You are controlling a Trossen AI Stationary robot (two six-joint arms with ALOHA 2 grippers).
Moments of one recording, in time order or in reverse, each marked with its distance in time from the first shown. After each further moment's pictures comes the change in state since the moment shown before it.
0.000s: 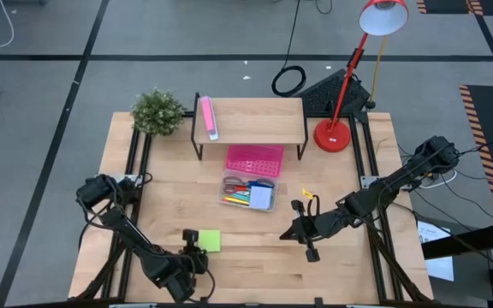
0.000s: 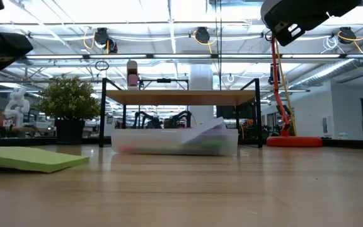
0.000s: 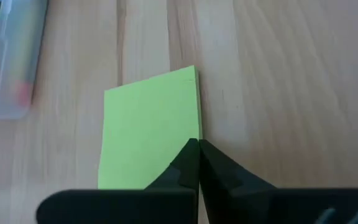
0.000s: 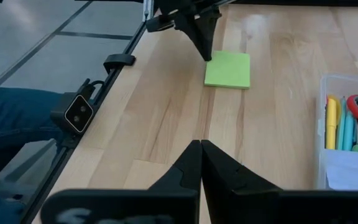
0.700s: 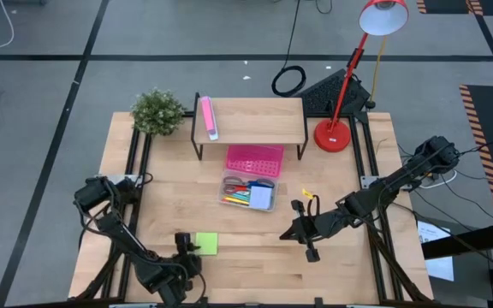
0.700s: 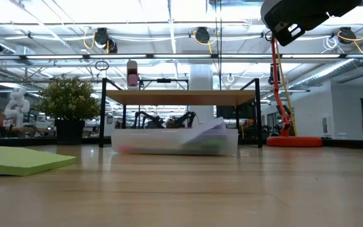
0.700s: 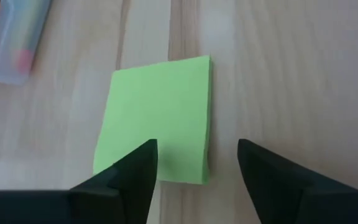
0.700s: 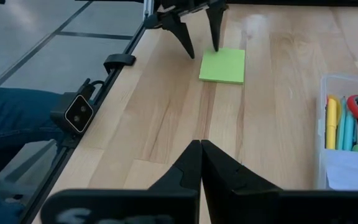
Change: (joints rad) left arm -0.066 0.014 0.000 -0.048 -0.030 -0.210; right arm 0.000 0.000 0.000 0.000 -0.001 0.000
